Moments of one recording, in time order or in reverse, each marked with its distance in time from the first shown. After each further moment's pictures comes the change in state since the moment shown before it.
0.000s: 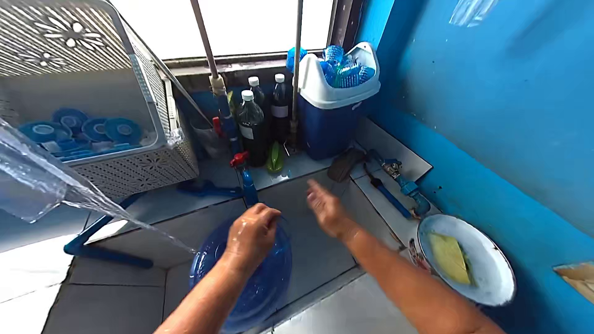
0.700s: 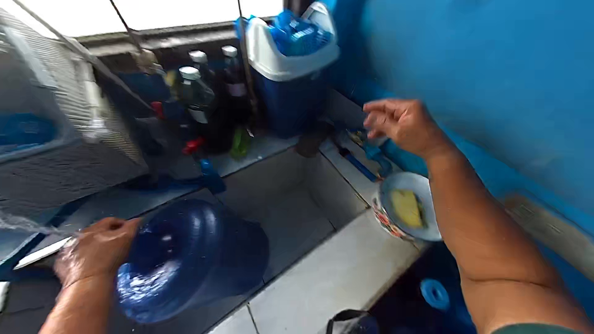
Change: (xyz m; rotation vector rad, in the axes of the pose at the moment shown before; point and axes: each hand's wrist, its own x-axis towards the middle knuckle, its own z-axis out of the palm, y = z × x) left_hand -0.032 -0.131 -0.078 0.336 -0.138 -0.792; right_hand -0.042 0.005 -0.219 -0.200 0.260 -0.106
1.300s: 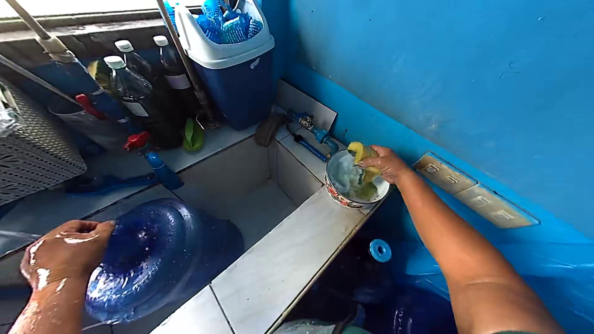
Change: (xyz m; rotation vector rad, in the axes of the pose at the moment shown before) left_hand -0.036 0.015 0.029 -0.063 0.061 0.098; right_hand -0.157 0.112 -0.021 0.341 0.122 0.636
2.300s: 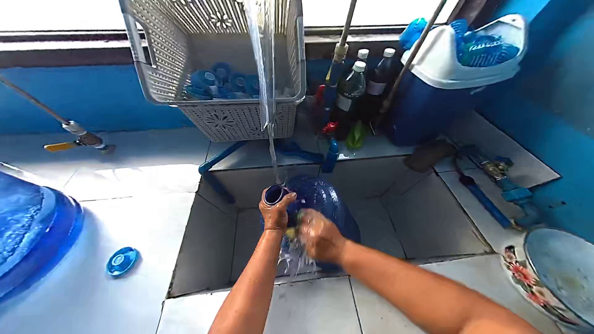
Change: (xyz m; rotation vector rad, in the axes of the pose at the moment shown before) left_hand -0.026 -0.035 0.055 -1.525 0.412 -0.177; right_hand -0.127 -0.095 0.471 -0.417 -0.608 -1.138
